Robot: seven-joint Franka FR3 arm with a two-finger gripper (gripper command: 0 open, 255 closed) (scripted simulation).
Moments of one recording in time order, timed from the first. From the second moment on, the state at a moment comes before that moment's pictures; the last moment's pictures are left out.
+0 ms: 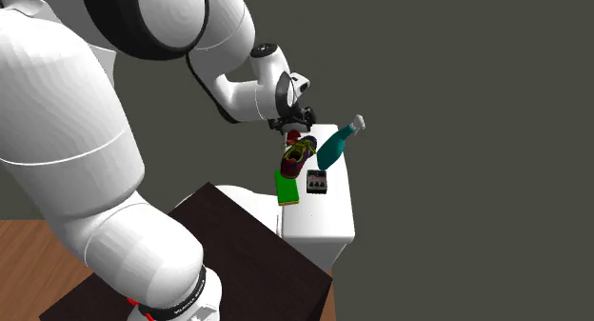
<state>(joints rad) 0.16 0.18 0.01 -2.45 -0.43 2.90 -0.06</state>
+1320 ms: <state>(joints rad) 0.37 0.62 -0.18 -2.16 -0.64 3.17 0.07</state>
